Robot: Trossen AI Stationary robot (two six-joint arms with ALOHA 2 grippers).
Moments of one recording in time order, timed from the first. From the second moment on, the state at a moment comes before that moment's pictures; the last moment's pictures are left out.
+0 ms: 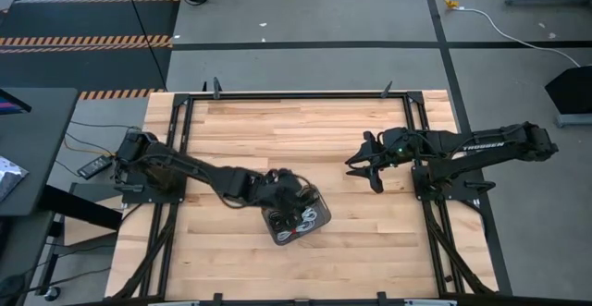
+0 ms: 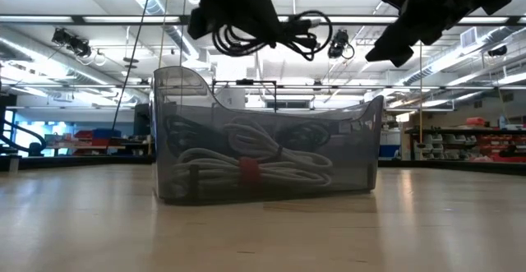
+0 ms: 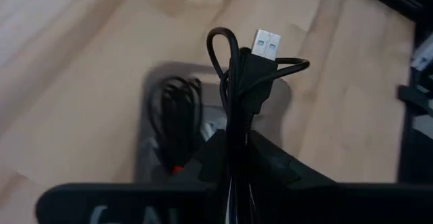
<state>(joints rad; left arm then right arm) -0.30 1.72 1.36 -0.49 -0.31 -0.73 -0.04 0.89 0.58 -0.22 -0.10 0.10</state>
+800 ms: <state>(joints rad) -0.38 1.88 1.36 -0.37 -0.24 -0.88 -0.04 0.90 0.58 -0.26 -0.13 0.11</state>
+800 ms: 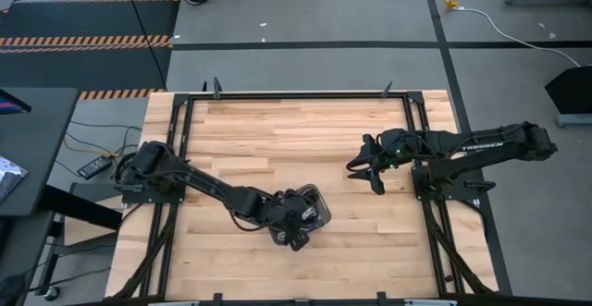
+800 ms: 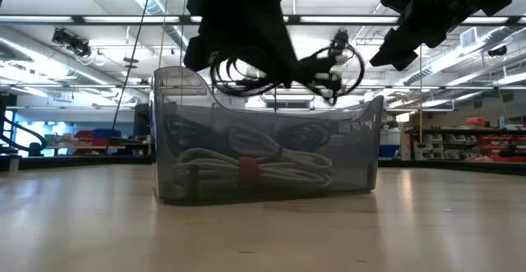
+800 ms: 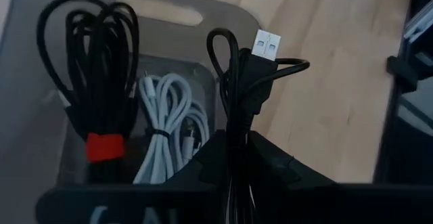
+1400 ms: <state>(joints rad) -0.33 1.92 1.36 -0.40 -0.30 -0.85 -0.04 0.90 0.58 -0.21 -0.13 0.11</state>
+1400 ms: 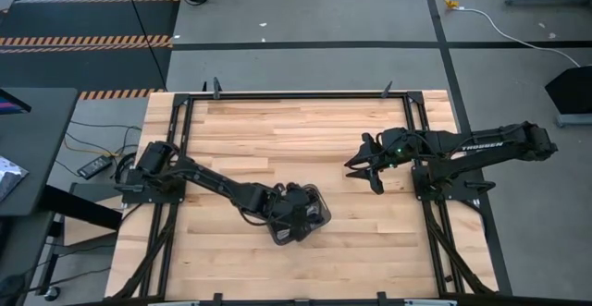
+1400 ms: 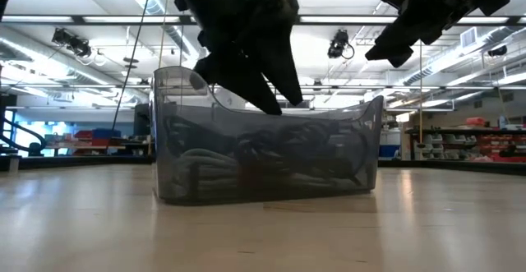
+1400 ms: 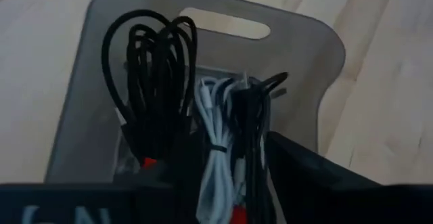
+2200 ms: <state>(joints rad) -0.24 1.76 1.36 -0.06 -0.30 -0.26 -0.04 0.88 0.58 -0.13 -0.13 0.16</state>
